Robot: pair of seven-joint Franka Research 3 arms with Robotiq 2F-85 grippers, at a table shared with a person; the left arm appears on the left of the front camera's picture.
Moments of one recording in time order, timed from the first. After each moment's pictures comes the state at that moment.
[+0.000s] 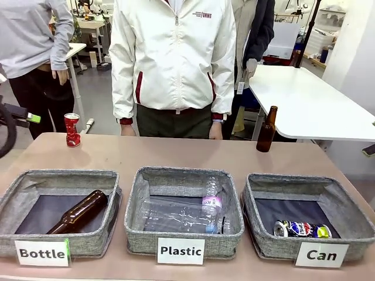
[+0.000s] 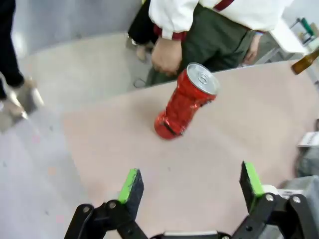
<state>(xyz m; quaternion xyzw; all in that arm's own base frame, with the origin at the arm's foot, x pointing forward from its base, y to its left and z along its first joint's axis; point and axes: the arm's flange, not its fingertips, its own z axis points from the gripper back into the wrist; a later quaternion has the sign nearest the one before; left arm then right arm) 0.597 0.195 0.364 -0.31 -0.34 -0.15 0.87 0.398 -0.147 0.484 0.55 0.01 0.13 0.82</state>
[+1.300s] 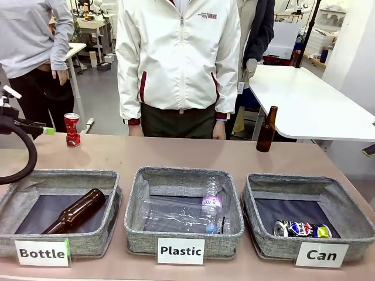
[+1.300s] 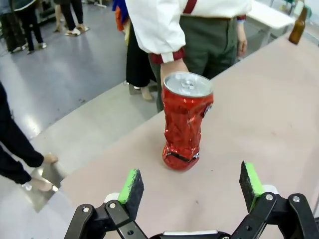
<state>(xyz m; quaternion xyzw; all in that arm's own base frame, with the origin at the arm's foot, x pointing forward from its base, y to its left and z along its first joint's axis) 0.613 0.172 0.303 -0.26 -0.45 -0.31 0.80 0.398 -0.147 0.484 0.55 0.01 0.13 0.82</state>
